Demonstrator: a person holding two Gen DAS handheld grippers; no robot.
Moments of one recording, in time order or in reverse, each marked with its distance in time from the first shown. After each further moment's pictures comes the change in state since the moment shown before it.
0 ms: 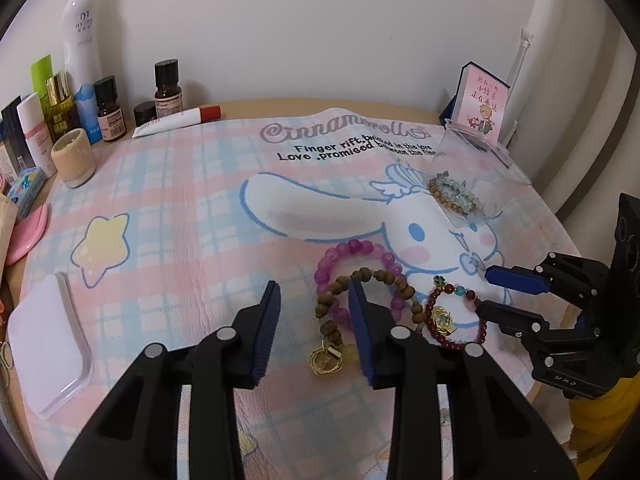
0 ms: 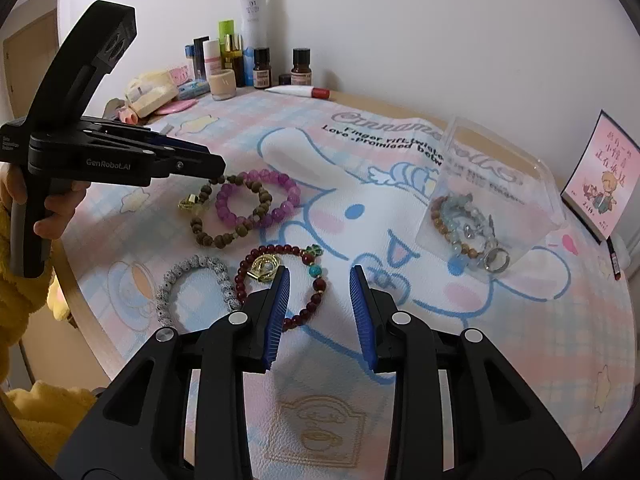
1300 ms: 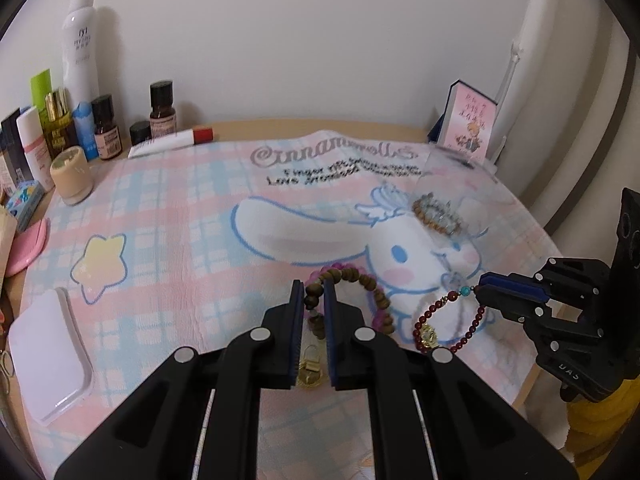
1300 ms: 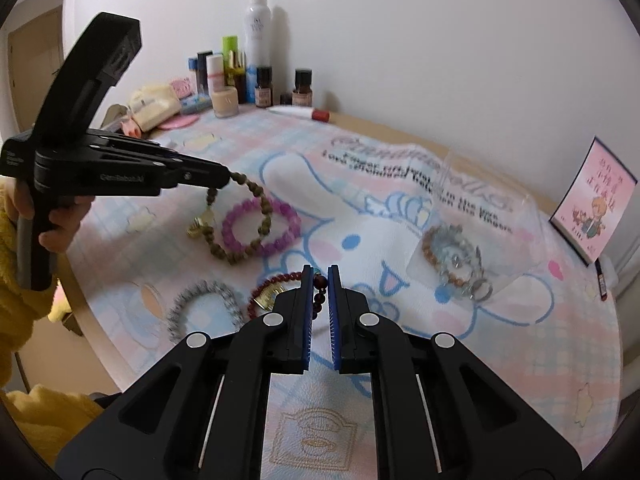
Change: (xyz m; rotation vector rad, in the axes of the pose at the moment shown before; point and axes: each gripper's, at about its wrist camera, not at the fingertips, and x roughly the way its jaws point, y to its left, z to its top) left arm -0.016 -0.005 0.009 0.013 -0.069 -0.033; right arm -0.025 0.004 0.019 -0.039 -0.082 -0.019
